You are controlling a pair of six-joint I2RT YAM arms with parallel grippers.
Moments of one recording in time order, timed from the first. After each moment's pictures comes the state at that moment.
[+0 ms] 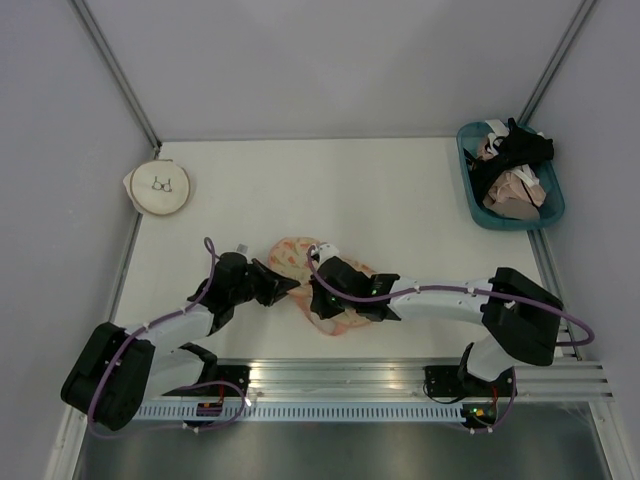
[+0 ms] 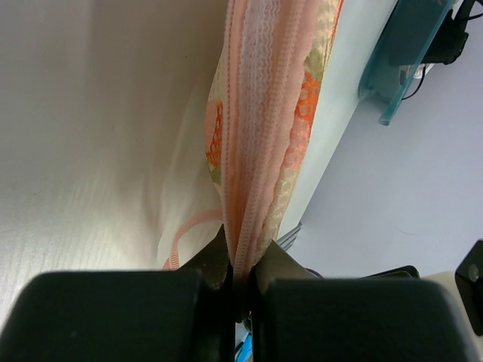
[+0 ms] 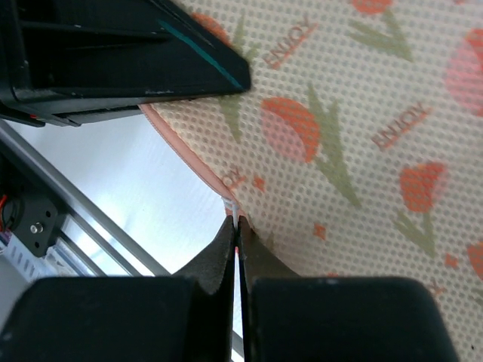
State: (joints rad) left arm -0.43 1.13 0.25 0.28 0.33 -1.36; right arm 1.11 1.57 0.86 -0.06 0.06 0.64
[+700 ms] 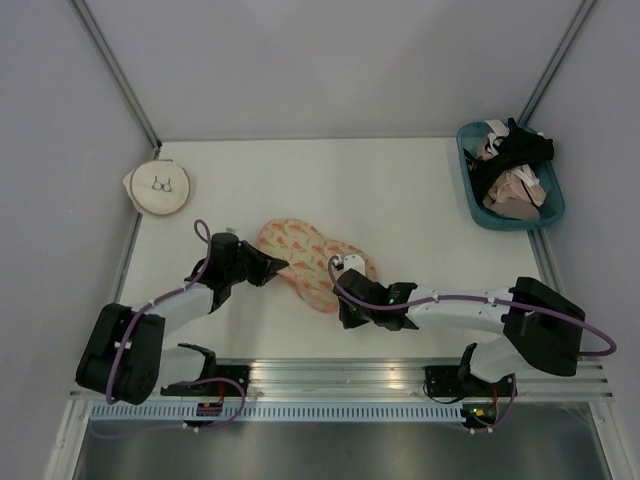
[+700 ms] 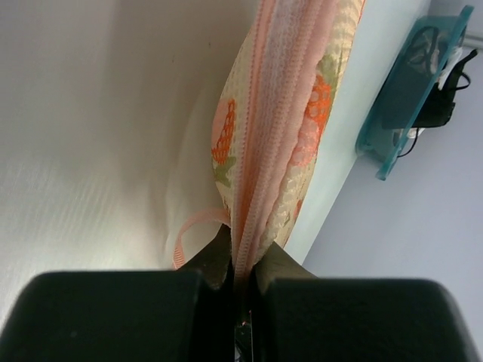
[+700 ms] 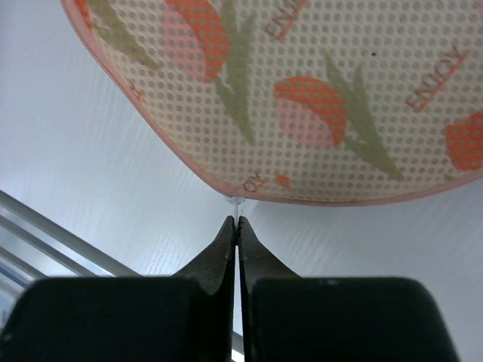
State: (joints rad) left arm -0.29 1.24 0.37 0.23 0.30 -1.27; right arm 1.11 1.44 0.71 -0.20 0.16 0.71
